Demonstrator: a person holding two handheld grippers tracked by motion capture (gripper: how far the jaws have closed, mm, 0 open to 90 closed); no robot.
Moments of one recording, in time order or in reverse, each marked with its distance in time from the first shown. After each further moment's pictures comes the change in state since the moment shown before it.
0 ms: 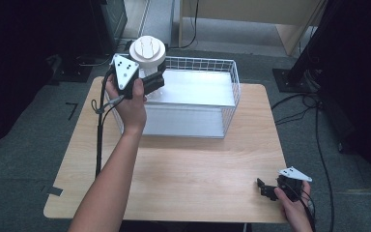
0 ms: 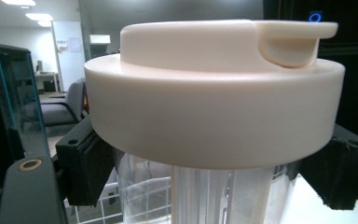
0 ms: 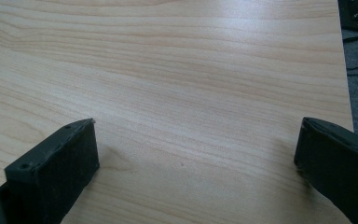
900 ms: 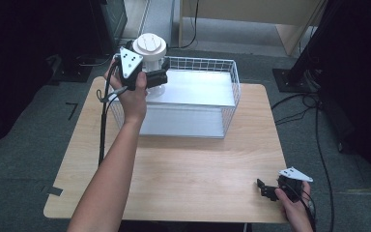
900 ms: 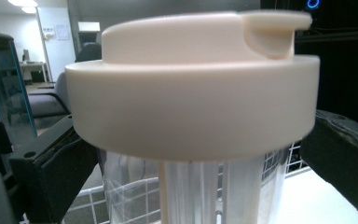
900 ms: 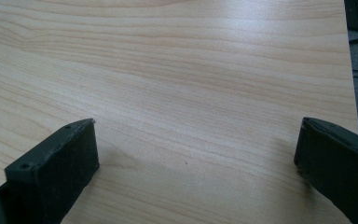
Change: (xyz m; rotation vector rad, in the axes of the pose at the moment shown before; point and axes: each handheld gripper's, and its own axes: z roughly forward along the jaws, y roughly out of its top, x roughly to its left) left arm 0.014 -0.012 0.029 0.042 -0.046 -0.013; right arm -0.001 -0.001 -0.001 -0.003 0.024 -0.003
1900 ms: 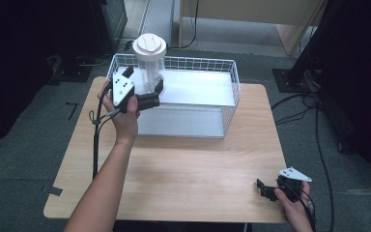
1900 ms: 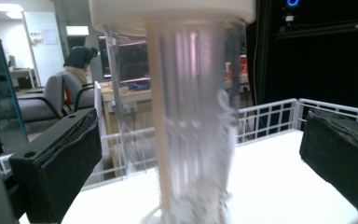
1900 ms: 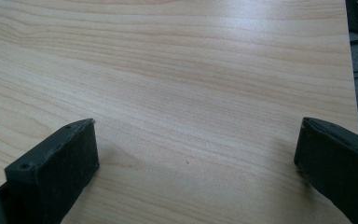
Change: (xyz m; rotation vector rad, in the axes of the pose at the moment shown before) left arm -0.003 -0.042 -0.051 -0.020 -0.056 0.037; right arm 0.002 0.000 0.001 0.006 -0.012 -0.018
